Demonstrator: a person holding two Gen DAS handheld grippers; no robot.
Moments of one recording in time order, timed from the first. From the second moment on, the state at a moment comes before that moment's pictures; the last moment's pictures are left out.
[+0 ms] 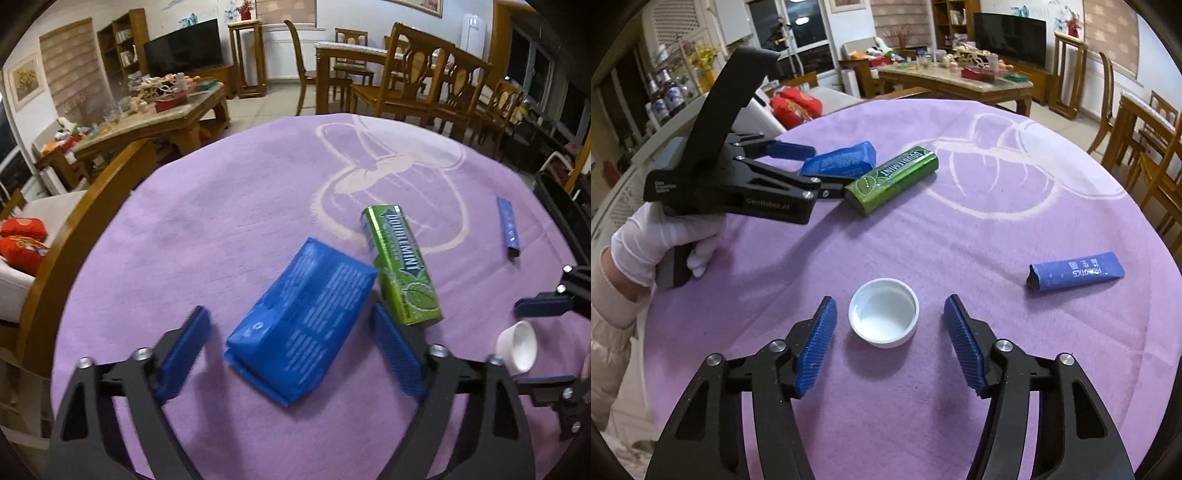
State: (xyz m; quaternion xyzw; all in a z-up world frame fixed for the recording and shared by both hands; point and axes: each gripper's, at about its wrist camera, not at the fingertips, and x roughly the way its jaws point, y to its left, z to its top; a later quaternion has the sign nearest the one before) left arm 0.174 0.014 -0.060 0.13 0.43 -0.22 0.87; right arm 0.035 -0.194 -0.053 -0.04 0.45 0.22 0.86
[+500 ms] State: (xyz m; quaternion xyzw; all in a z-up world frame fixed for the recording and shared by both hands) left arm 0.139 0.006 -0.041 0.11 0.39 -0.22 0.89; right arm 0.034 -0.207 -0.046 -0.02 0.44 0.22 0.87
